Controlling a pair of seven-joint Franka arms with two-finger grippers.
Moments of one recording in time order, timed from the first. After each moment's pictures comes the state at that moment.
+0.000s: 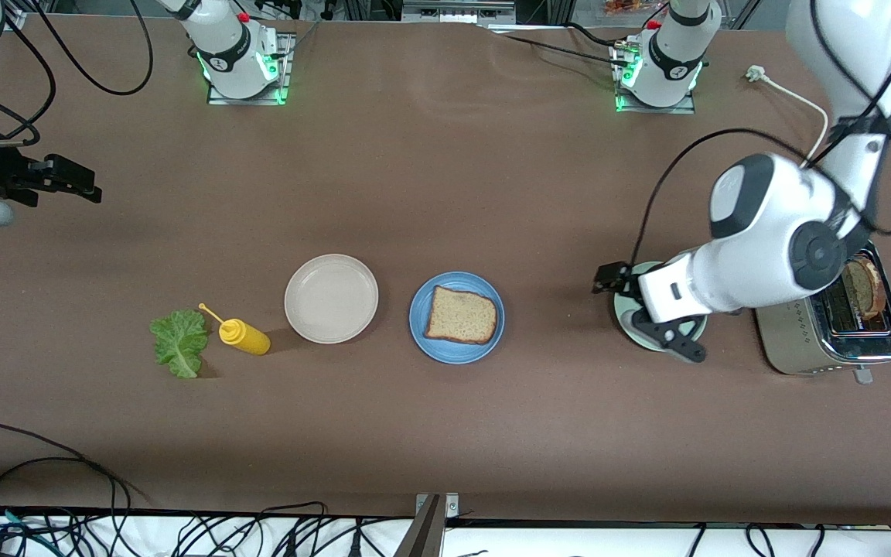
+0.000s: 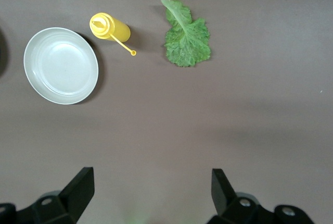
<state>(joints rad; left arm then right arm) 0.12 0.50 -0.44 -1.47 -0.08 1.88 0.17 0.04 0.06 -0.06 -1.61 0.03 1.57 -0.09</state>
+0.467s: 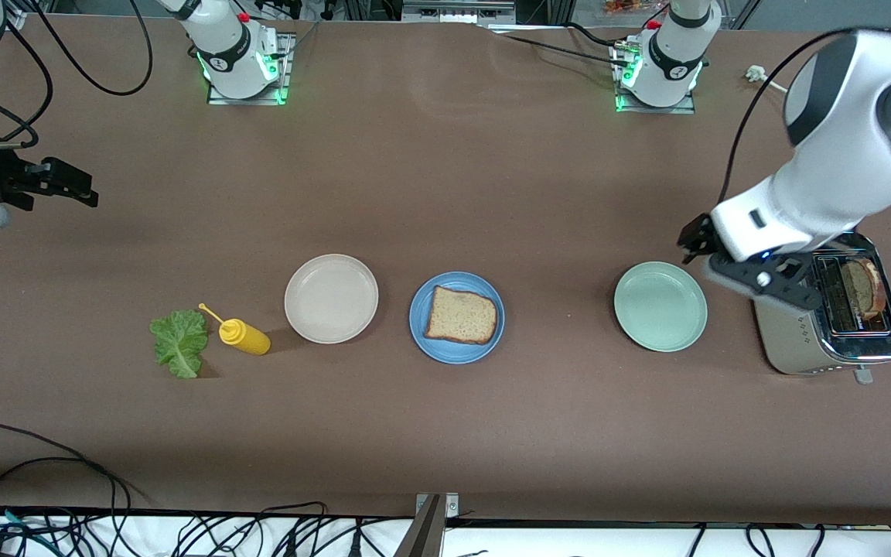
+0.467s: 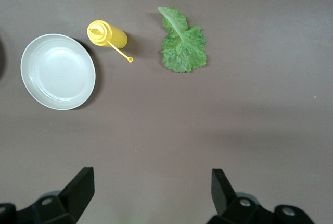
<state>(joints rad) 0.16 0.26 -0.43 -1.47 0.17 1.72 0.17 0.04 0.06 -0.06 -1.61 0.02 1.60 -0.09</state>
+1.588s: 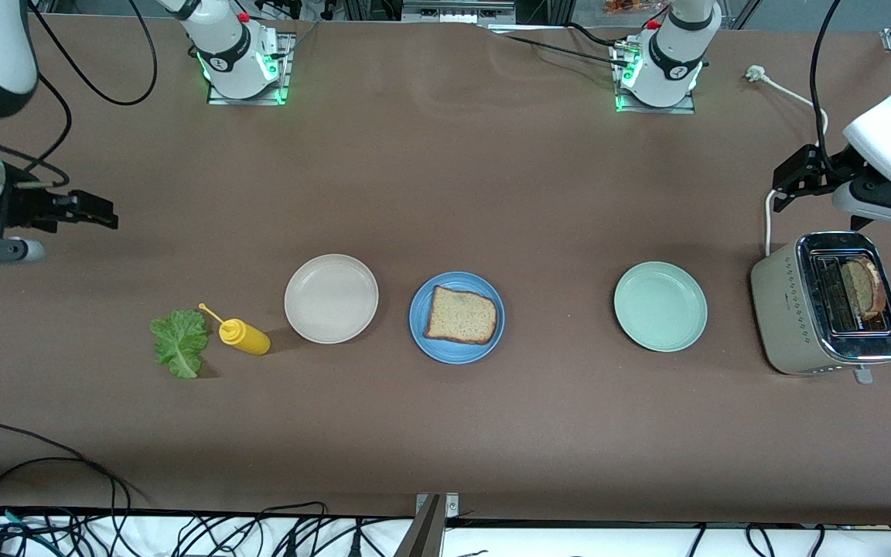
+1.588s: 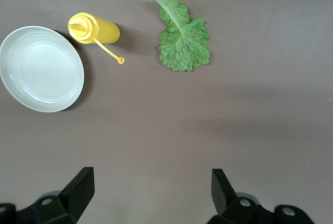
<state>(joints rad) 0.31 0.09 -0.43 -1.46 0.09 1.58 0.17 0.04 0.16 -0.07 -1.61 0.02 1.63 -0.10</state>
